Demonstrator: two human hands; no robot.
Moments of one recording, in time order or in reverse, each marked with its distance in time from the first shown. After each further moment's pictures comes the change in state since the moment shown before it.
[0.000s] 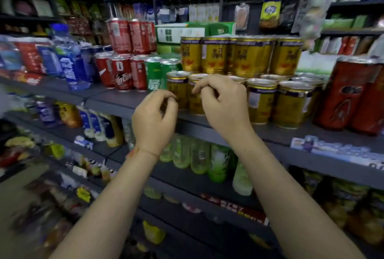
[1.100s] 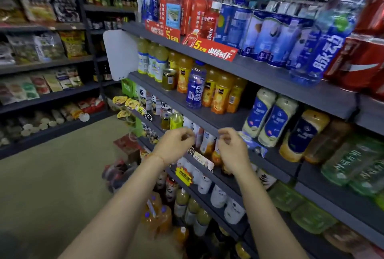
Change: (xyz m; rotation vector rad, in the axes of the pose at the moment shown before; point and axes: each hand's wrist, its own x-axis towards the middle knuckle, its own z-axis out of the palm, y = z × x) left_hand -0.019 -0.552 -0.333 -0.017 -0.620 -0.725; right_hand -0.083 -0.147 0.616 0.145 -0.580 0.788
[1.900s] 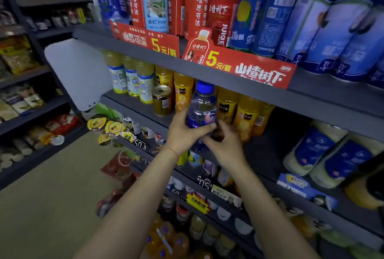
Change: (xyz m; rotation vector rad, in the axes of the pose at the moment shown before) left_hand 0.251 -0.059 -0.040 -0.458 0.014 0.122; right_hand 0.202 -0.029 0.113 0.172 0.090 -0.046
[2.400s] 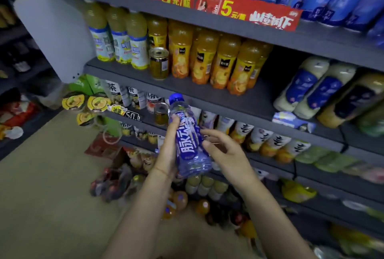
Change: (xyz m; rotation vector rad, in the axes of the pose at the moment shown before) left_hand -0.134 -0.048 -0.064 -0.890 -0.209 -0.636; right_hand -0.165 -0.036 0.070 0.212 0.023 0.230
